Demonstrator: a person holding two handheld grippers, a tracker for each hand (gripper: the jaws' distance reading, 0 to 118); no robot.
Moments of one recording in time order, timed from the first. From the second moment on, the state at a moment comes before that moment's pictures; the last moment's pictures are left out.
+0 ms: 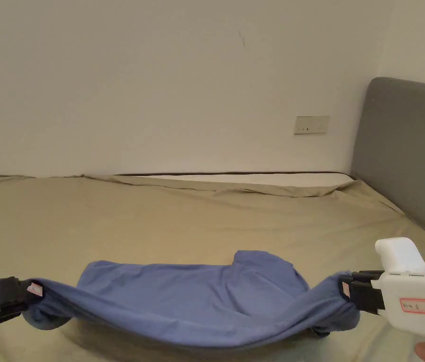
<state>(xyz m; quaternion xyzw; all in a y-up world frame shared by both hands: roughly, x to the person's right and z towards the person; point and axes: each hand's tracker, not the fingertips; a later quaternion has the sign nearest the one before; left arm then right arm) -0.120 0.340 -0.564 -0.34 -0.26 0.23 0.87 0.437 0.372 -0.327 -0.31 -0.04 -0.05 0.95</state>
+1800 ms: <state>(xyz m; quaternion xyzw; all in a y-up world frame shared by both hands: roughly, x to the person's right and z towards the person) -0.165 0.300 -0.298 -0.36 -0.21 0.11 0.90 0.322 0.347 -0.128 -0.24 -0.08 -0.15 0.96</state>
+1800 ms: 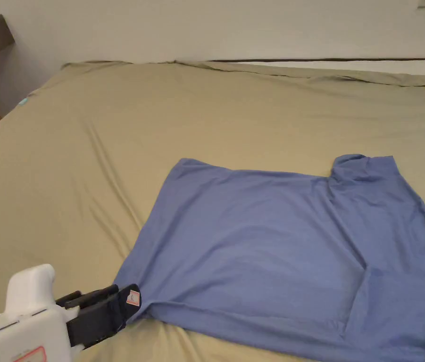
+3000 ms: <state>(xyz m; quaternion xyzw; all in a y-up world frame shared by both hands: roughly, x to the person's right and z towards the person) -0.165 0.228 -0.410 -0.48 -0.19 0.14 0.84 0.423 0.245 -0.154 -0.42 -0.04 -0.23 0.88</state>
